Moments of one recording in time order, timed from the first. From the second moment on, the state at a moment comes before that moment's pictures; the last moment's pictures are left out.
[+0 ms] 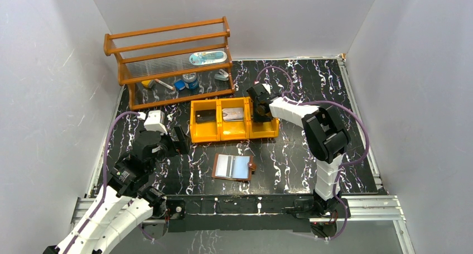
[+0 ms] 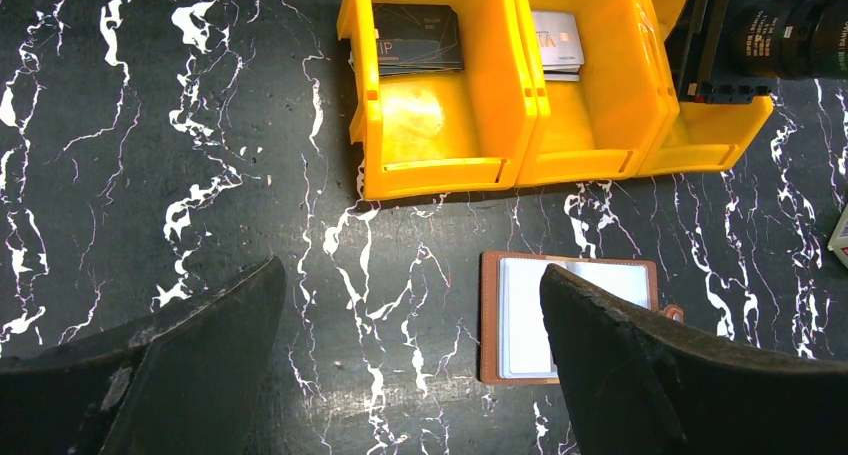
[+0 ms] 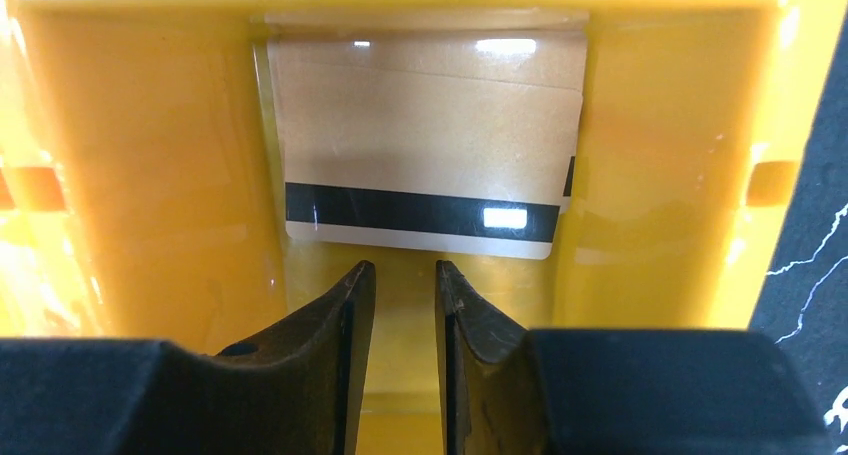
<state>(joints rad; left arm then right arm) -0.58 0.51 0.70 -0.69 -0.30 -0.47 0.61 1.94 1.32 -0.47 0.24 0.47</state>
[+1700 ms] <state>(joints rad) -0.58 0.55 0.69 -0.69 -0.30 -0.47 0.84 1.37 1.00 -0.36 0.26 0.67</state>
